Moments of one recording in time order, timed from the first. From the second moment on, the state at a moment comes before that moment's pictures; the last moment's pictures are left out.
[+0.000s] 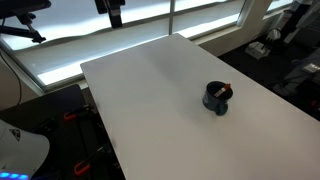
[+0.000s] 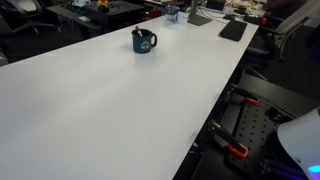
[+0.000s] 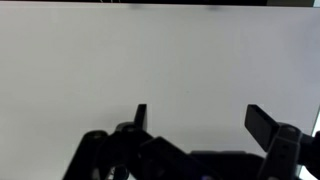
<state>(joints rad) -0.02 -0.60 0.01 -2.50 0.02 1.90 -0.03</state>
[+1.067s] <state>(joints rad) -0.08 -0.41 -0.10 -2.38 0.02 1.91 -0.05</state>
